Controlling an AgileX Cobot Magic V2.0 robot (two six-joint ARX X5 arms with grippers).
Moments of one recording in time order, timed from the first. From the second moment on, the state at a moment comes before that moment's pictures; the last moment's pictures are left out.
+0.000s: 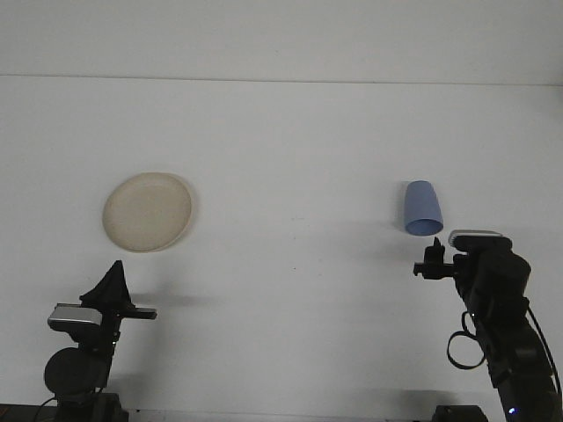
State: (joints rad) left arm -0.04 0.01 0.03 0.21 -0.02 -0.02; right arm 0.01 0.84 0.72 -0.37 0.05 0.04
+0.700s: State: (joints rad) left arm -0.04 0.01 0.03 0.21 -0.02 -0.02; right arm -0.06 1.09 0.32 0.38 -0.01 0.04
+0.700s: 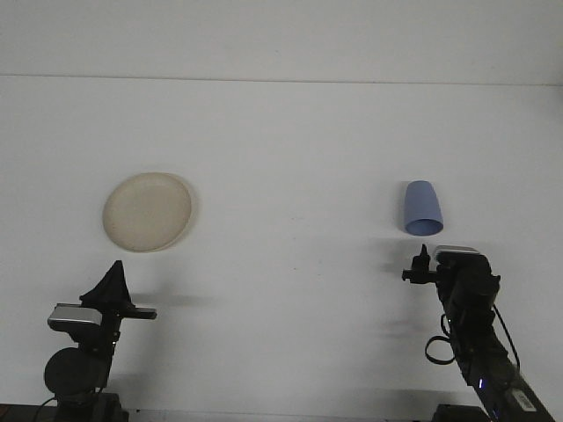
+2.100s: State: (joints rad) left arm -0.04 0.01 0.03 0.21 -0.02 -0.02; right arm -0.18 1.71 0.54 0.87 -0.26 0.02
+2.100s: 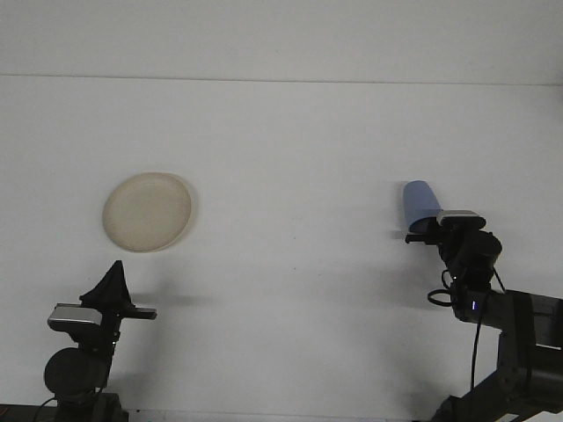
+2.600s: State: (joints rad) left arm -0.04 0.01 0.03 0.21 -0.02 -0.02; right arm -0.14 1.47 0.55 0.71 -0.26 0.05
